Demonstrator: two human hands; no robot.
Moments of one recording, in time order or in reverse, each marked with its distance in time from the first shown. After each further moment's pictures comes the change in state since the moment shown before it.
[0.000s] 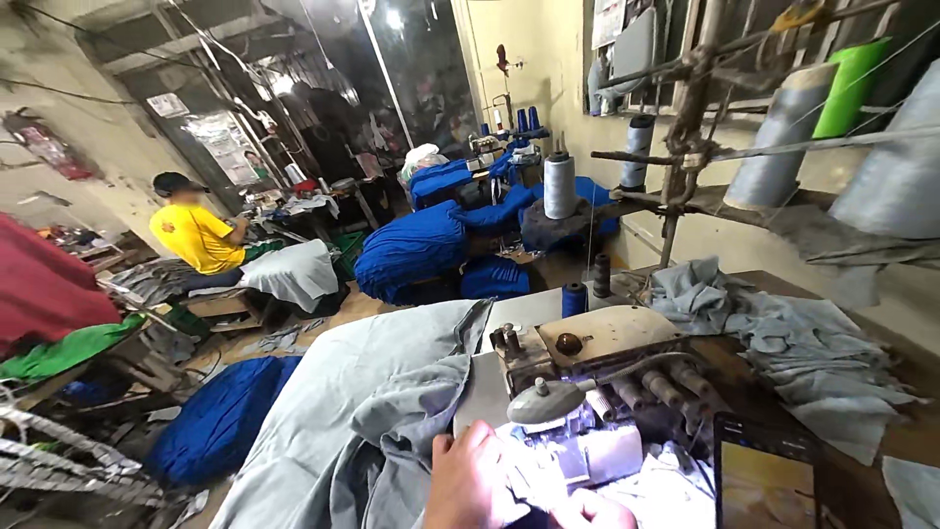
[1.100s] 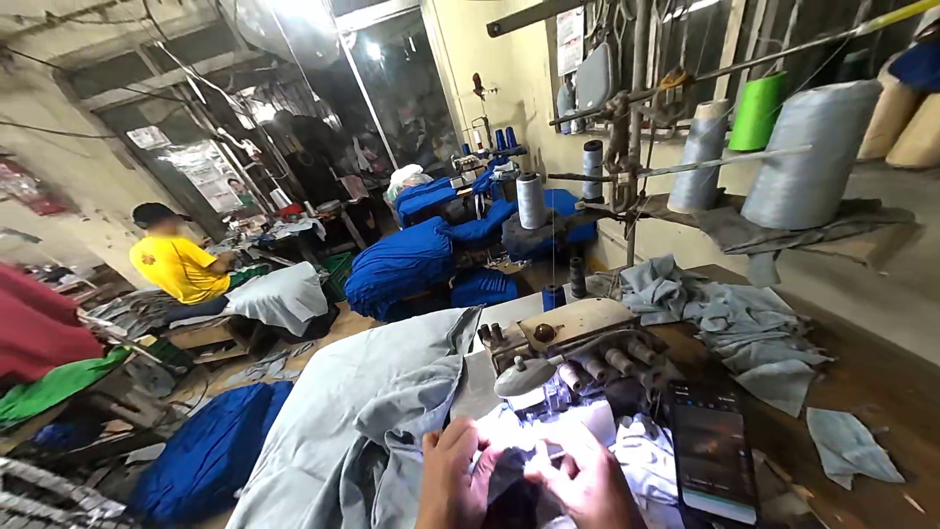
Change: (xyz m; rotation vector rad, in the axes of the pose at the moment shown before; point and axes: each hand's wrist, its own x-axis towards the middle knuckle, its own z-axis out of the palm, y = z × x) left_hand -0.016 -0.008 0.001 -0.196 0.334 0.151; right_hand 0.012 -0.036 -0.010 -0.437 0.011 -0.459
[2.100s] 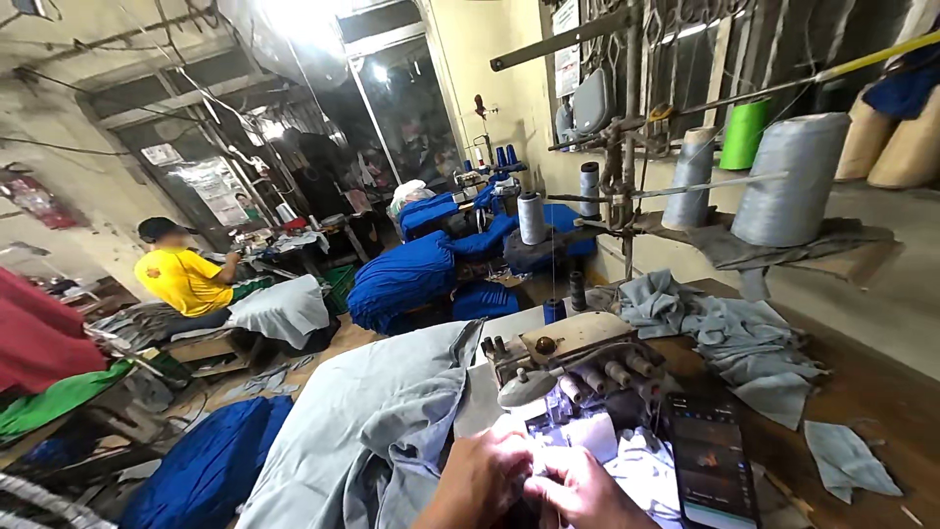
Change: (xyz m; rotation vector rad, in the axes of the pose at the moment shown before) left_hand 0.034 0.009 0.002 0.021 -0.350 0.289; right_hand 0.024 0.002 -0.014 0.263 -0.551 0.068
